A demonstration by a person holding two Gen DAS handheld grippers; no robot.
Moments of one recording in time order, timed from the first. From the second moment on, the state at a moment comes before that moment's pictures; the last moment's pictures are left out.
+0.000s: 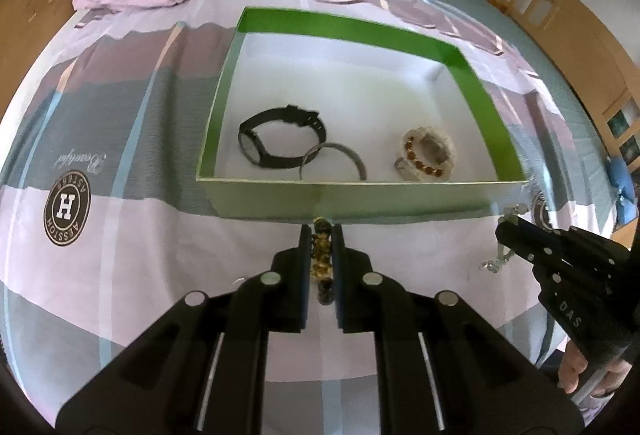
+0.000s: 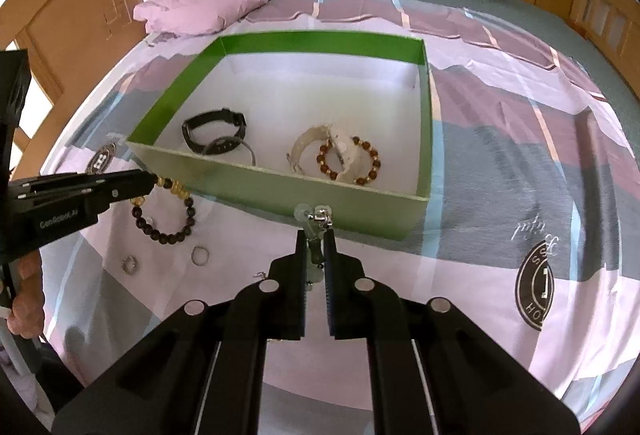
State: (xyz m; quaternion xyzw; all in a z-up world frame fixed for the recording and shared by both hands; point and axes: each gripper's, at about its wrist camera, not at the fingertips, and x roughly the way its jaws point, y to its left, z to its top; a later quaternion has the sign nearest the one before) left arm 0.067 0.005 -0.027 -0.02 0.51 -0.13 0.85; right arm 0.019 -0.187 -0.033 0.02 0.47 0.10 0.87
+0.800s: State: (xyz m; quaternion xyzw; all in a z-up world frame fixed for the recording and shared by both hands) left arm 0.100 -0.020 0.043 -0.01 0.39 -0.12 0.91; right arm 0.075 -0.187 -0.001 0.05 0.42 0.08 0.90
